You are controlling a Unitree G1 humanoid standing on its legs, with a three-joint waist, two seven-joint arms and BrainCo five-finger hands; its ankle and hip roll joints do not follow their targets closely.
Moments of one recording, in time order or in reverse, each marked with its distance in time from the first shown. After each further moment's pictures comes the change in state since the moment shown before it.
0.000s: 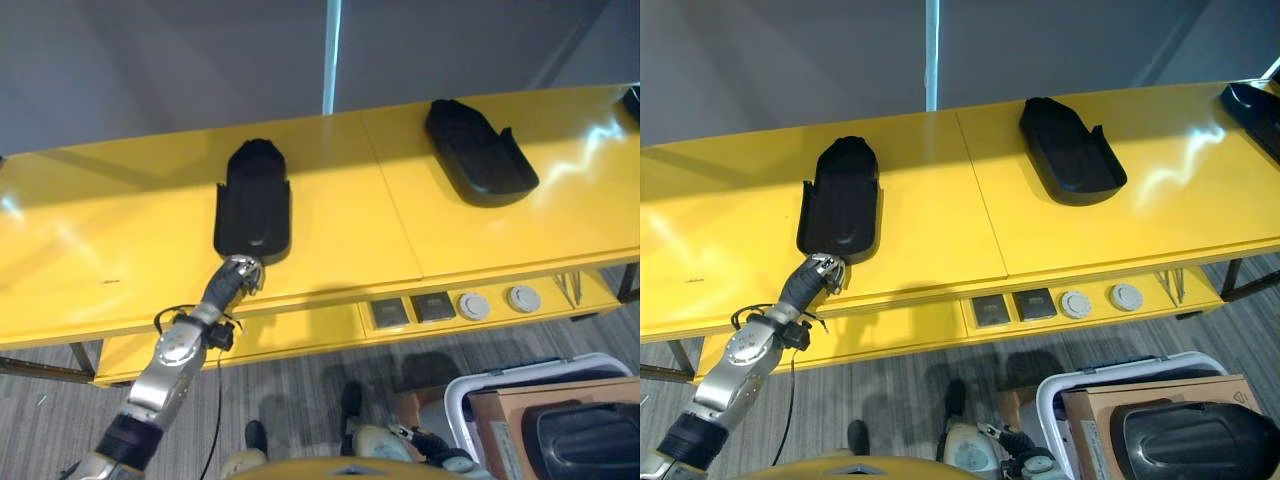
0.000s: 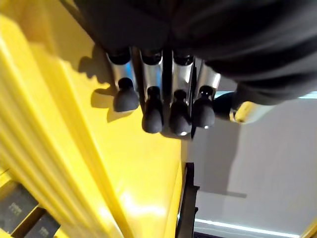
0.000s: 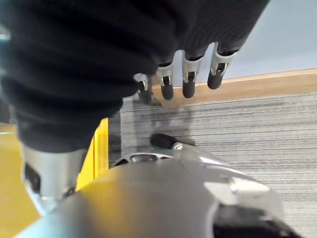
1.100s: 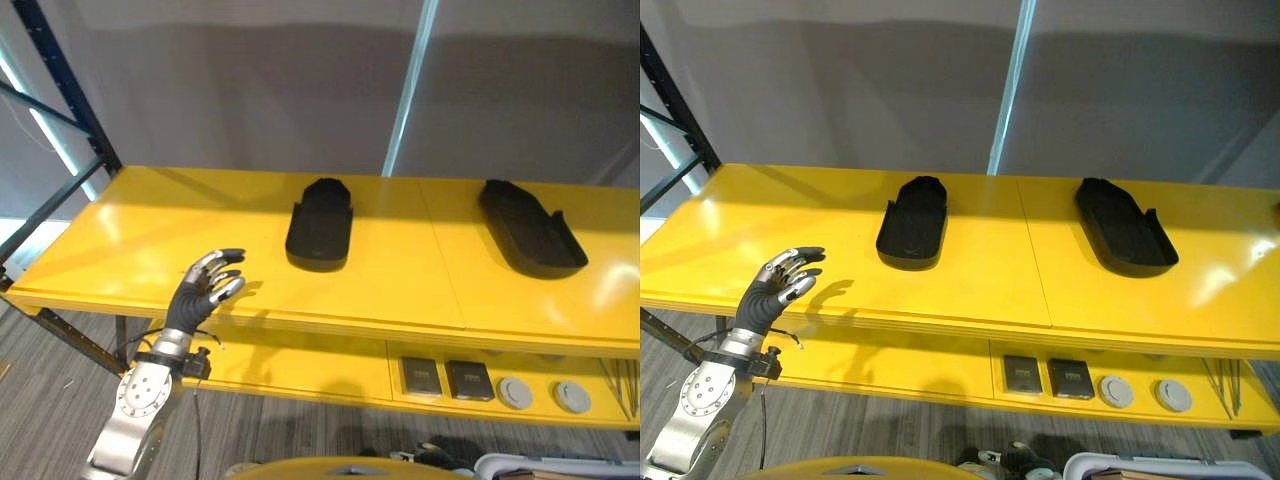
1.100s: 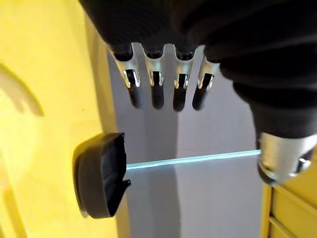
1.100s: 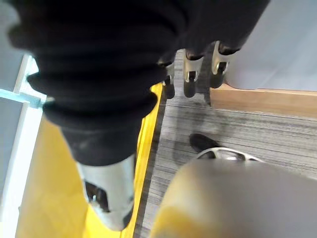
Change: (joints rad) left arm 0.345 0.033 0.135 -0.323 0.107 -0.090 0.110; right arm 0.020 0.012 -0.009 0.038 0.013 0.003 -0.031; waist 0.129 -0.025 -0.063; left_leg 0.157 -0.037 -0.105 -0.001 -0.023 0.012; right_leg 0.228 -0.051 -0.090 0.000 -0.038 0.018
